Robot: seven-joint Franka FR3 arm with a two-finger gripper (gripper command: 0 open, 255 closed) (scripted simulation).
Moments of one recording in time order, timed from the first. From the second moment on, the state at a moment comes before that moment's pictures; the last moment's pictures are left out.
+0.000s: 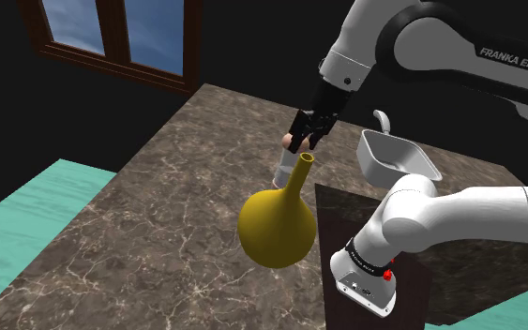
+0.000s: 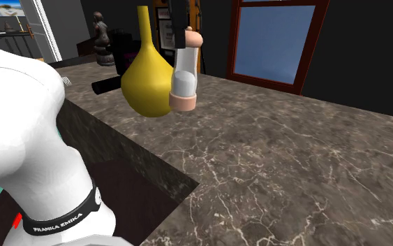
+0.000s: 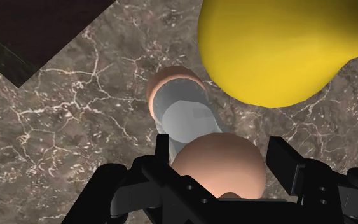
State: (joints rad) arm 0.06 -0.90 0.17 -2.52 0.28 1.70 0.31
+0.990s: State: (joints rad) arm 0.05 -0.84 0.15 -2.28 0.26 1.53 0.34
